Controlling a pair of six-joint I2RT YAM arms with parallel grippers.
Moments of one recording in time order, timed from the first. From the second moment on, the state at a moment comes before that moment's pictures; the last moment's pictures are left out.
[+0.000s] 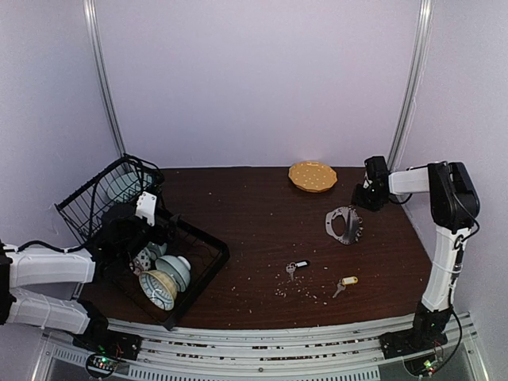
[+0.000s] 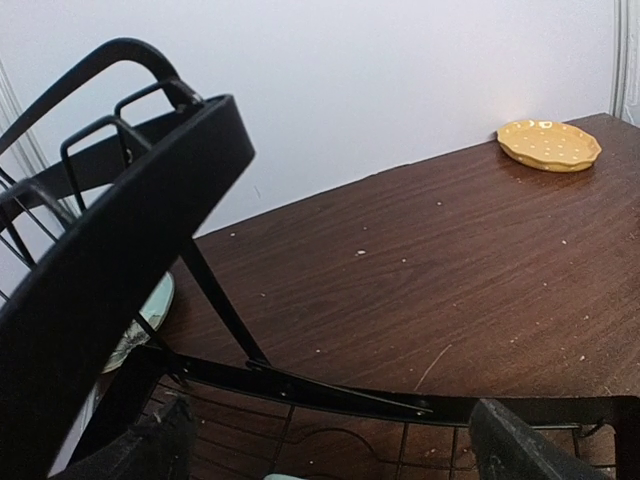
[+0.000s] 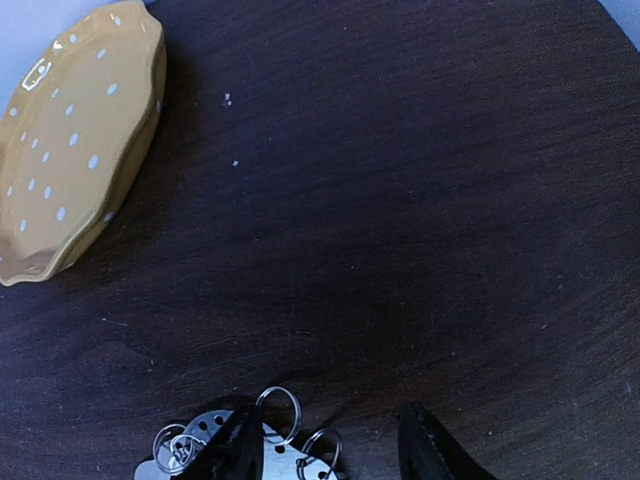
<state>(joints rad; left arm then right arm) -0.58 1.11 0.38 0.52 -0.34 0.14 0.10 2.02 1.33 -0.21 0.06 0.43</state>
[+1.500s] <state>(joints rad) -0.73 1.03 0.58 0.48 -0.18 0.16 0.38 1.75 1.32 -0.33 0.07 0.12</state>
